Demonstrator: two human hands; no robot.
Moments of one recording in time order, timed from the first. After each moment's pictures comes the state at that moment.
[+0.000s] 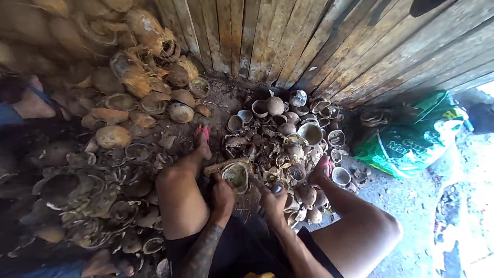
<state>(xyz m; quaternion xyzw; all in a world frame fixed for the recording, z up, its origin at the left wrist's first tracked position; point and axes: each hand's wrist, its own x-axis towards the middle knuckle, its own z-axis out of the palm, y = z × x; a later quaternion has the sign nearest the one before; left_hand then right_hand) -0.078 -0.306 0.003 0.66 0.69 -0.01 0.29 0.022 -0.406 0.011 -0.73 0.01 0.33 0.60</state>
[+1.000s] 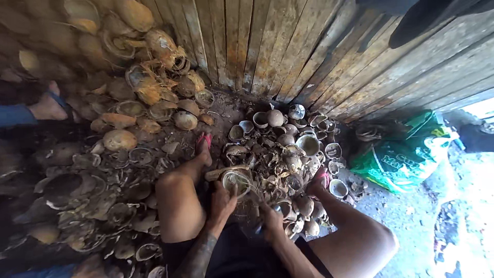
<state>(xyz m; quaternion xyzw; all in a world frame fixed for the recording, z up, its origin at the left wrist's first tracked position) -0.096 -0.311 0.008 0.66 0.65 0.03 0.37 0.017 -0.435 -0.004 -0.69 0.13 0.42 0.57</state>
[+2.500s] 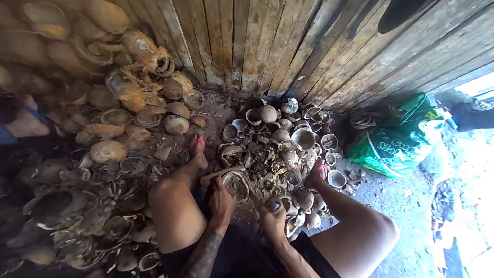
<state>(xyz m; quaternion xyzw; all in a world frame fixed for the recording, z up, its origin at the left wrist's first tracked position) -0.072 -0.306 0.003 0.73 0.64 -0.01 0.25 0.010 -0.431 0.025 -0.74 0.00 0.34 0.58</state>
